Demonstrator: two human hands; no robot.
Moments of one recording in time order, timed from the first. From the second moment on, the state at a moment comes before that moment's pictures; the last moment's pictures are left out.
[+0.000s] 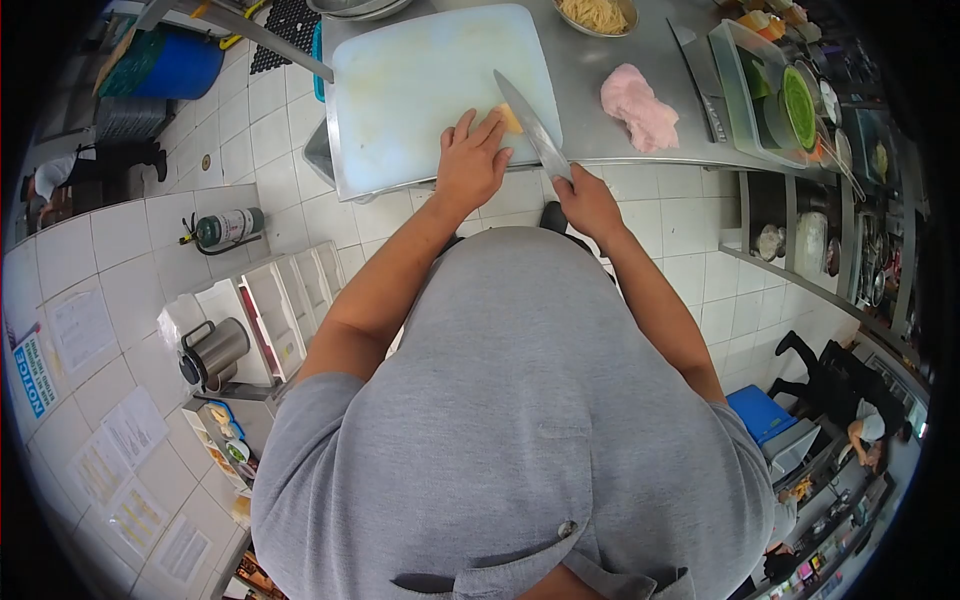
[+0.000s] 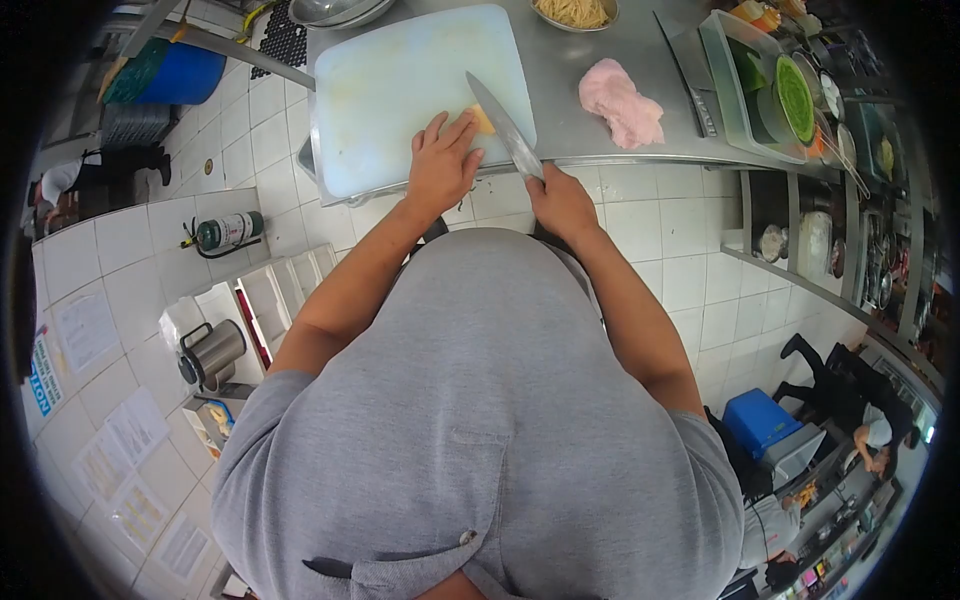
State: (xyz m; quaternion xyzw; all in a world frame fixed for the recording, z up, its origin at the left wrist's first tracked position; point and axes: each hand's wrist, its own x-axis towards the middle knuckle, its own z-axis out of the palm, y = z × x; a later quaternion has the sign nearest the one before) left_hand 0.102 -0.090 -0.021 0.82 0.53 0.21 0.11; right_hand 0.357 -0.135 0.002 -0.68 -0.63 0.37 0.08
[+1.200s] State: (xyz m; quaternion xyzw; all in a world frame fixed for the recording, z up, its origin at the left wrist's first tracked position) left_hand 0.104 -0.097 -0.026 0.81 0.54 0.20 0.10; right_hand 0.371 -0.149 -0.007 -0.64 -0.62 0.45 0.08
